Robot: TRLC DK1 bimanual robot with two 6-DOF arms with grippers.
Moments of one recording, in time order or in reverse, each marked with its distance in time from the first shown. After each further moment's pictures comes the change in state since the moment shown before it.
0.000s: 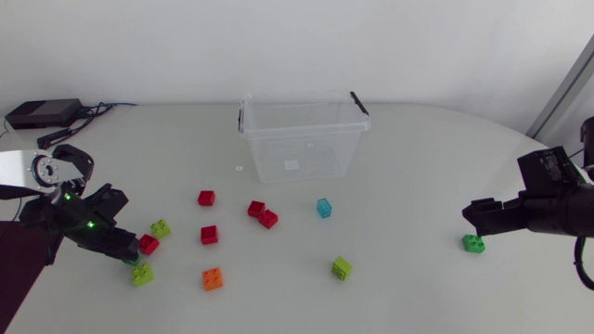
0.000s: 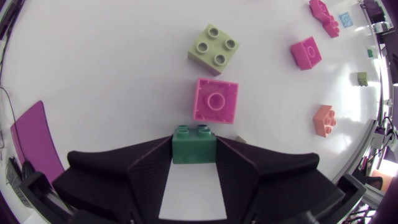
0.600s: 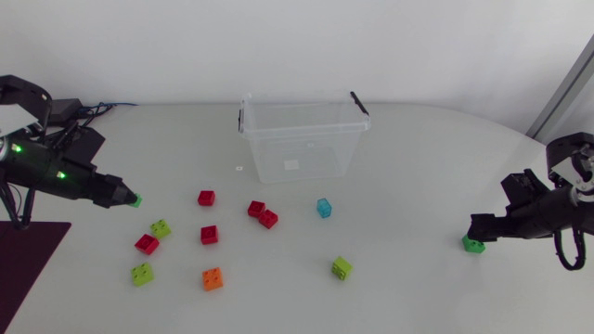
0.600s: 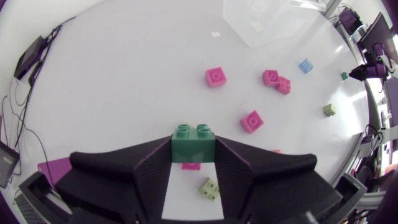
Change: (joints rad) left arm -0.050 -0.281 0.152 -0.071 0.157 -0.032; right arm -0.197 0.529 0.112 0.069 0.007 -0.105
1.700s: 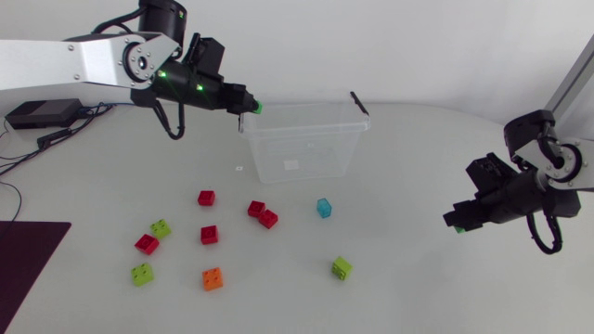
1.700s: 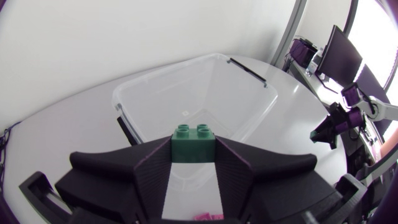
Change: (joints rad) left arm -0.452 0.446 0.505 0.444 0.093 -0.359; right arm 0.246 -0.069 0.036 -0.047 0.090 0.027
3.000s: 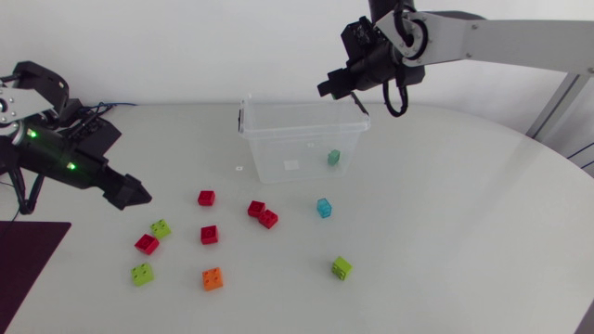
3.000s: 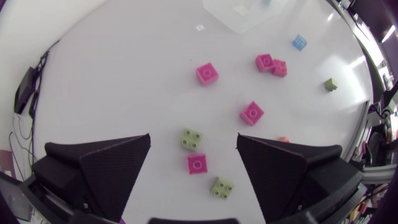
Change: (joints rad) left arm 0.395 -0.386 -0.441 -0.496 -0.141 0.513; right arm 0.480 0.529 0.934 0.156 0.016 0.177
